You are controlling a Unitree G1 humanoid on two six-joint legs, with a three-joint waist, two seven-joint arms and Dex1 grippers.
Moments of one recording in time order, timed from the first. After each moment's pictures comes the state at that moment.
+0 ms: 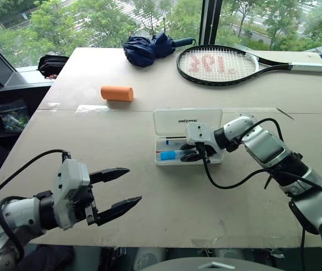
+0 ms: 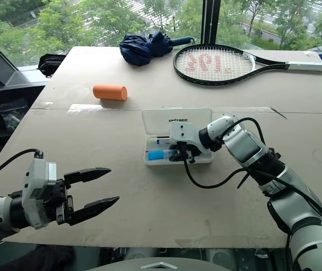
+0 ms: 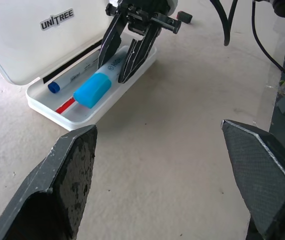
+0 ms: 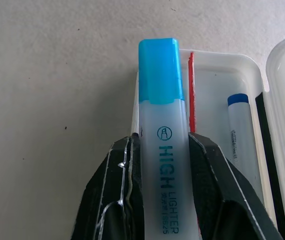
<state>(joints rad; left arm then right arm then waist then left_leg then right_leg) 0.47 0.80 0.57 -0.78 -0.79 0.57 -1.01 -0.83 -0.49 0.57 0.09 0.11 0.45 1.20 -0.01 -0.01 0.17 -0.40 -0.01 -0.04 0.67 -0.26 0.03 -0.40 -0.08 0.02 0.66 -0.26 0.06</state>
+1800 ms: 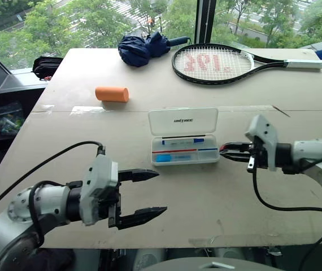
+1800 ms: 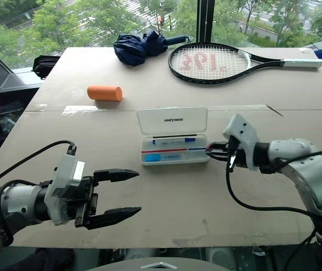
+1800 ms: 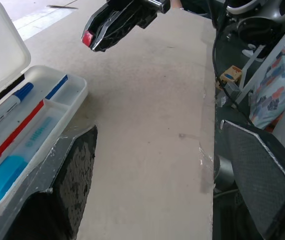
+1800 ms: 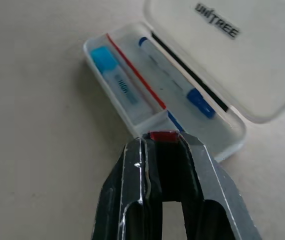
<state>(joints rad) 0.30 0.92 0.39 -0.83 -0.92 0.61 -0.98 -0.44 -0.78 0.14 -0.52 0.42 0.91 0.95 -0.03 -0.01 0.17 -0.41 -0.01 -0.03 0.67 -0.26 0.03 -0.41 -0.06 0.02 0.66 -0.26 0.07</state>
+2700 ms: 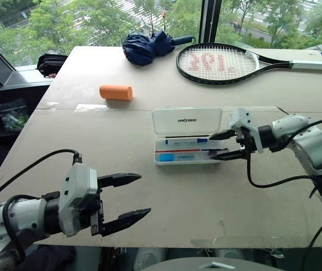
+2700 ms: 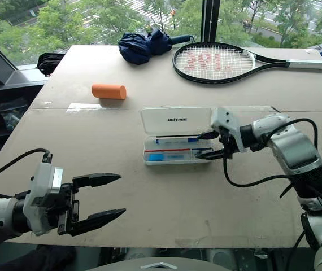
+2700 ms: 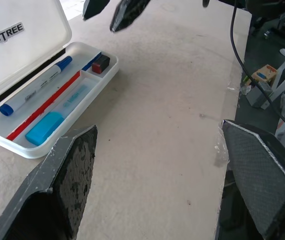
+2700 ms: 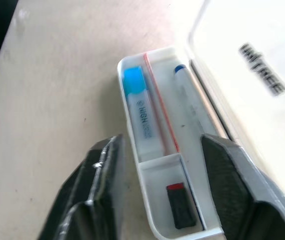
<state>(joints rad) 0.49 0.86 0.54 -0.85 -0.88 0.55 -1.00 -0.65 -0.75 0.12 -0.11 0.46 0.79 1.19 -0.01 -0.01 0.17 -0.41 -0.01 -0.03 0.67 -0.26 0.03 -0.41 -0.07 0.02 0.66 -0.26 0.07</state>
